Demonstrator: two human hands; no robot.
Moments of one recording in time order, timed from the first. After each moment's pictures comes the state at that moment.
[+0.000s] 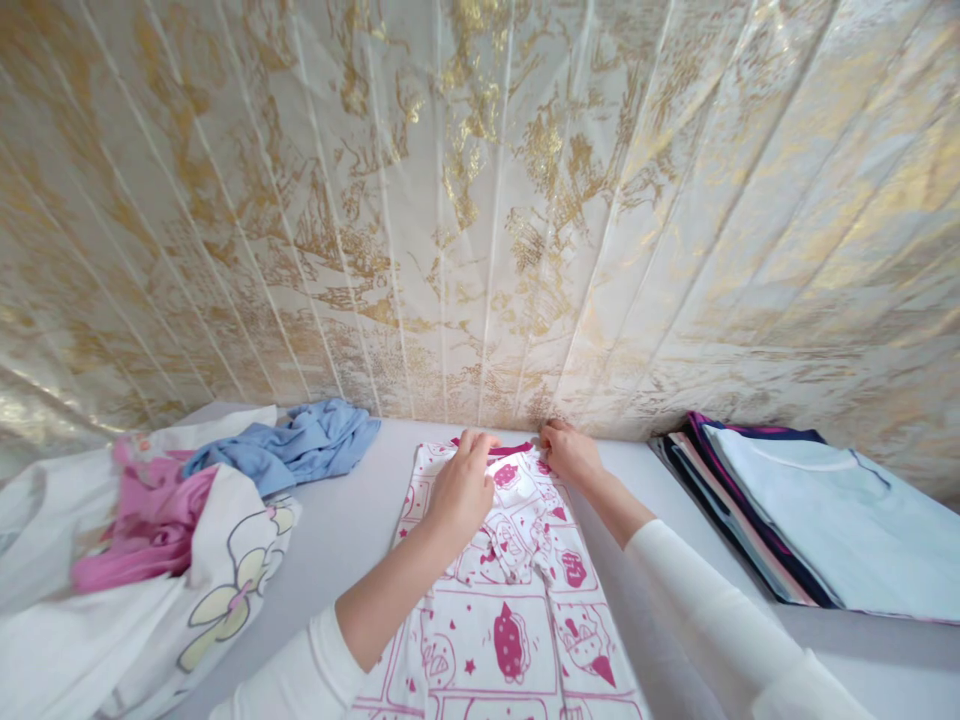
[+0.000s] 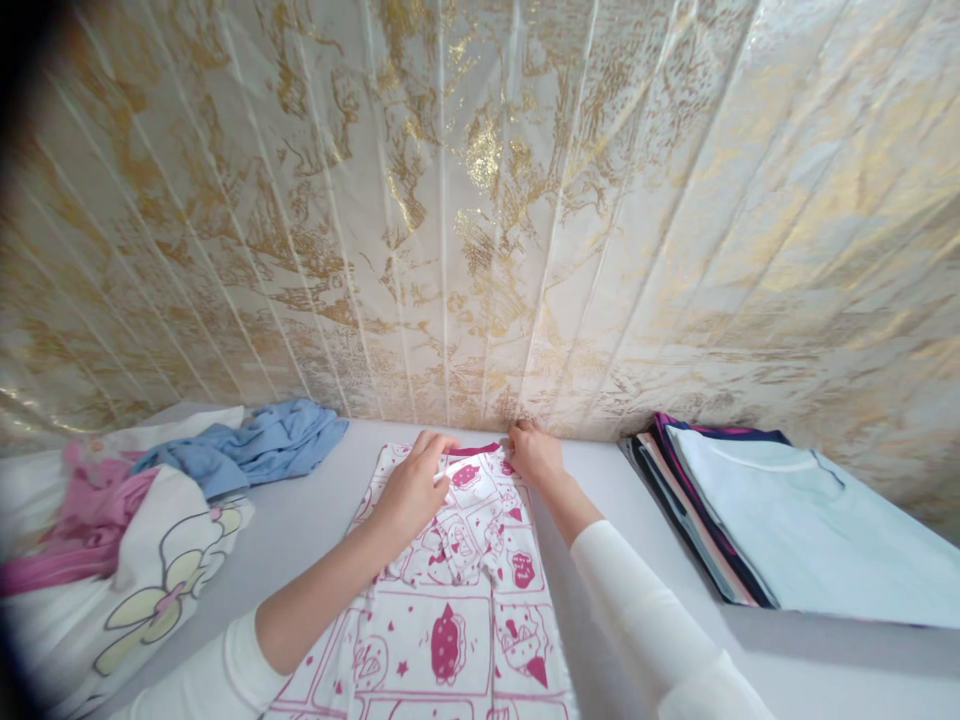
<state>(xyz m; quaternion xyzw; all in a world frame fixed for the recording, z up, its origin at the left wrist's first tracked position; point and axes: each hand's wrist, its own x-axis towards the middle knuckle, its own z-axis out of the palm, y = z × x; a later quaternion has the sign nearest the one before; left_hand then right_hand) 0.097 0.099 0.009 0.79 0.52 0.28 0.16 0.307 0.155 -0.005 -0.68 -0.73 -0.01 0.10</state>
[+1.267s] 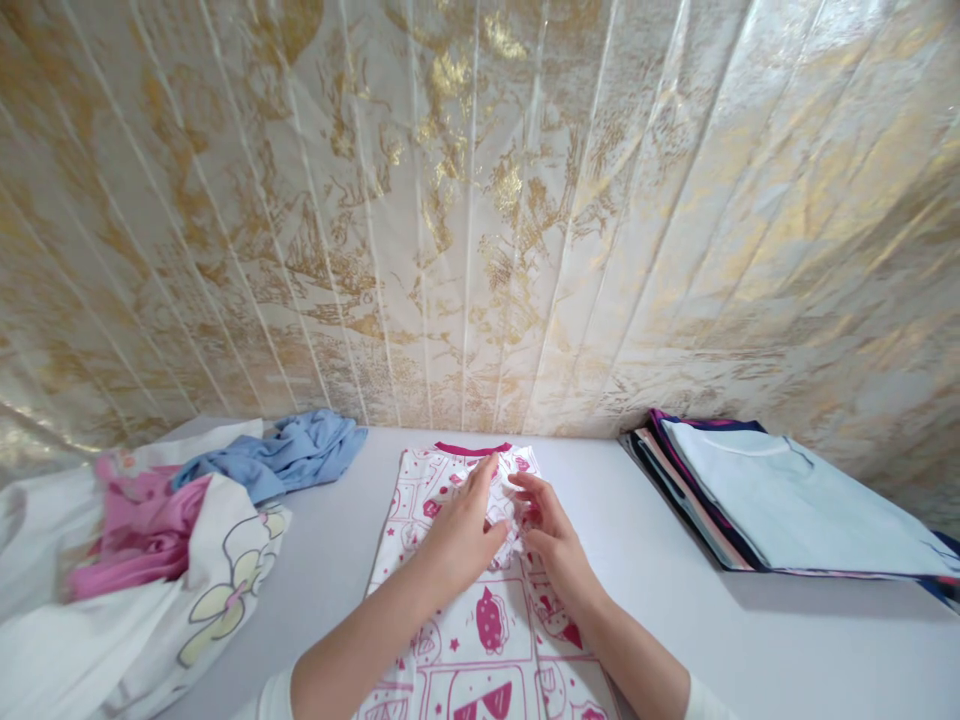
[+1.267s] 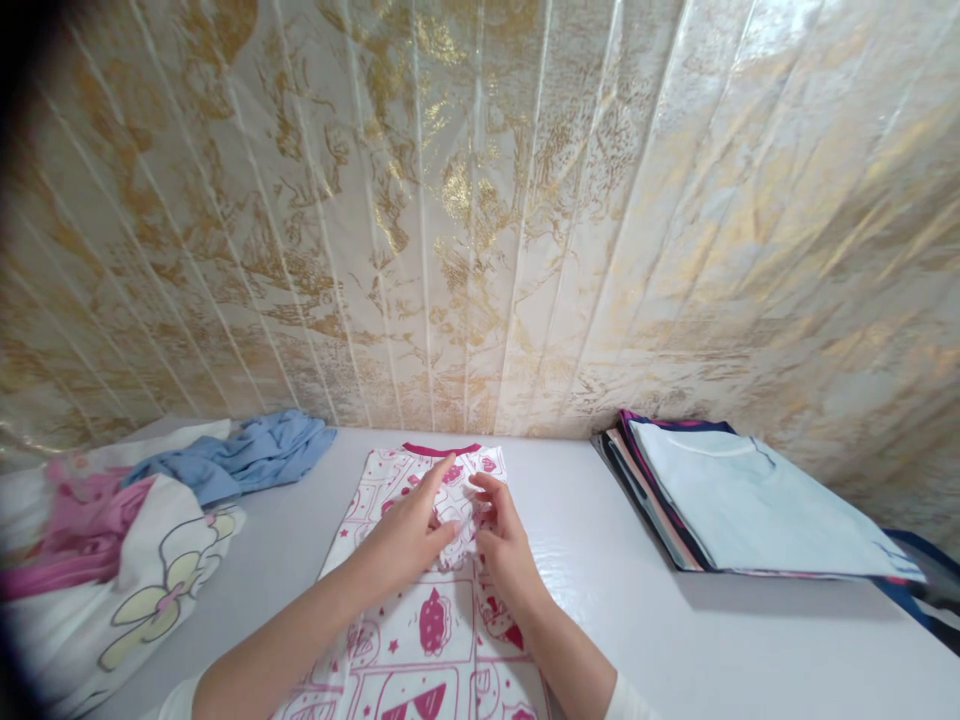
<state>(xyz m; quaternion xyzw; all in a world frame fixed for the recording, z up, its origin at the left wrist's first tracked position) 0.097 0.045 0.020 0.80 0.46 0.28 0.28 0.257 0.020 -0.031 -0.48 -0.57 0.39 0.54</state>
